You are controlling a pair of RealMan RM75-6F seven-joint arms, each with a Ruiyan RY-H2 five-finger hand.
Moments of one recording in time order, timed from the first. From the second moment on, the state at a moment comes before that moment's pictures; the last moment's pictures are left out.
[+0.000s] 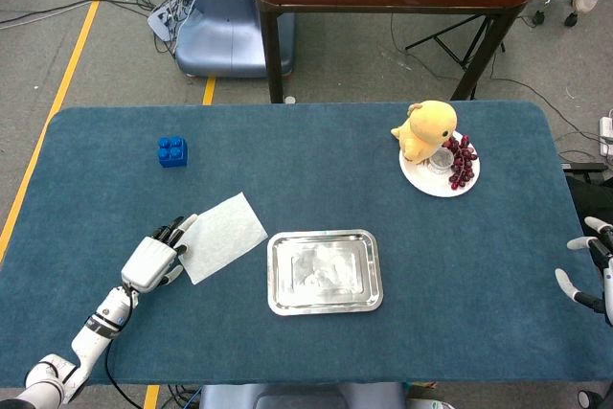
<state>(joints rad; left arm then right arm) -0.47 -1.84 0.10 -0.47 1.68 1.36 -0.32 0.00 -1.03 0.13 -1.68 -1.38 1.53 0.02</state>
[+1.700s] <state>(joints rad) -0.48 -1.71 0.03 -0.80 1.63 1.40 -0.46 0.00 -1.03 0.13 -1.68 -1.38 1.53 0.03</state>
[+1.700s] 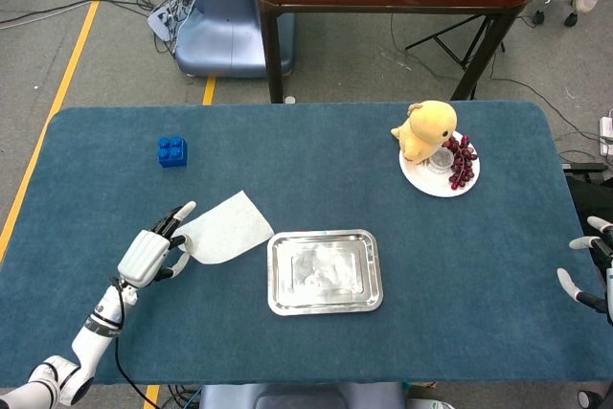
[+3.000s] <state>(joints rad) -0.46 -1.63 0.07 -1.06 1.78 1.54 -0.39 0.00 -1.02 0.13 -1.68 -1.37 1.53 0.03</state>
